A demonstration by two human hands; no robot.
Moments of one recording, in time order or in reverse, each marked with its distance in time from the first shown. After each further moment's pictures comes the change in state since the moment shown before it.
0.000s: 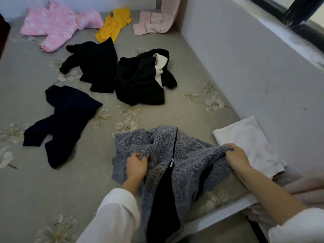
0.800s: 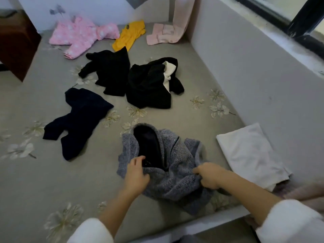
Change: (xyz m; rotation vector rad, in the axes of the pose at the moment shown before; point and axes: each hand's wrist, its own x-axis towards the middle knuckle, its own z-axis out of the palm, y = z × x) left_hand -0.078 -0.024 -0.009 0.348 0.078 0.330; right_hand -0.052 -0.016 0.028 -1.208 -0.656 -0.689
